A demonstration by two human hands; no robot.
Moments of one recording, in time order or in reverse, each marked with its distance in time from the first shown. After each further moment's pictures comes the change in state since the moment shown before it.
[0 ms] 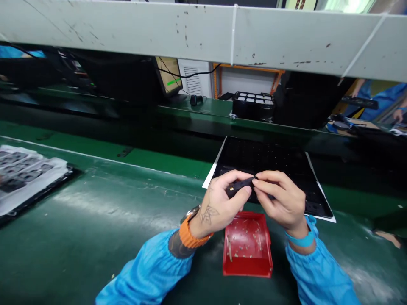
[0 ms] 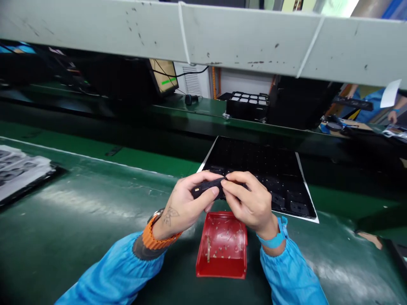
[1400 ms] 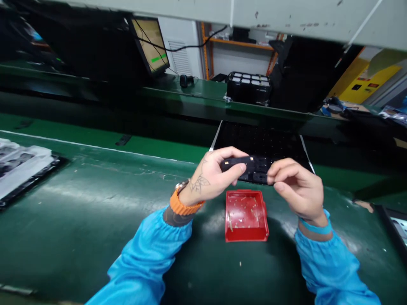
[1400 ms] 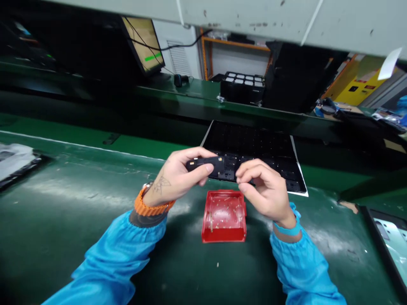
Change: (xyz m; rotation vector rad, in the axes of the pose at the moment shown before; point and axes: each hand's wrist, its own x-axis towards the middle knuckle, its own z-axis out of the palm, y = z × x) left_hand 0.006 0.010 -0.023 0.106 -0.130 0.051; right_hand -0.012 -0.021 -0.040 0.398 -0.182 0.398
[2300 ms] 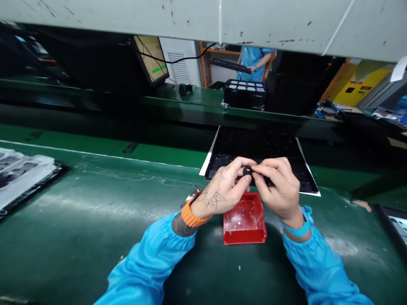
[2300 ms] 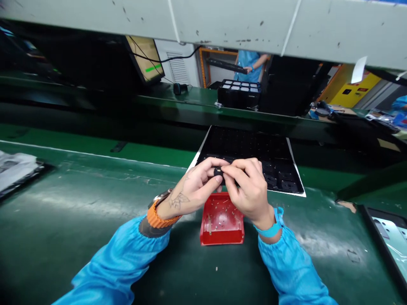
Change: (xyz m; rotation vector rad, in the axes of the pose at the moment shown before) left_hand -0.010 -0.015 0.027 0.106 -0.145 0.093; right_hand 0.009 -0.002 0.032 -0.571 0.239 -0.238
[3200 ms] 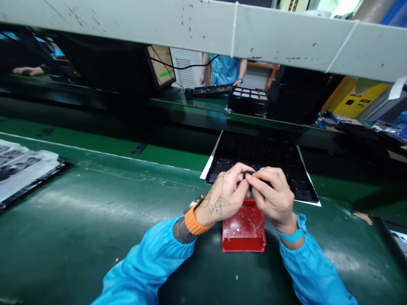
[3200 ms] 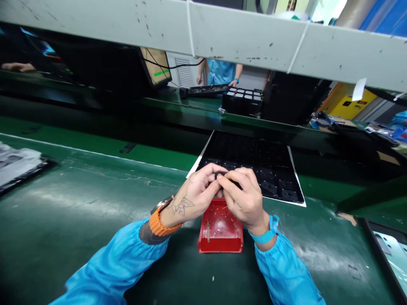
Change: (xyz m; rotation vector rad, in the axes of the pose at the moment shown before) left_hand -0.001 0.003 0.006 0.039 0.118 -0.041; right_hand -0.007 0.007 0.007 0.041 0.004 -0.177
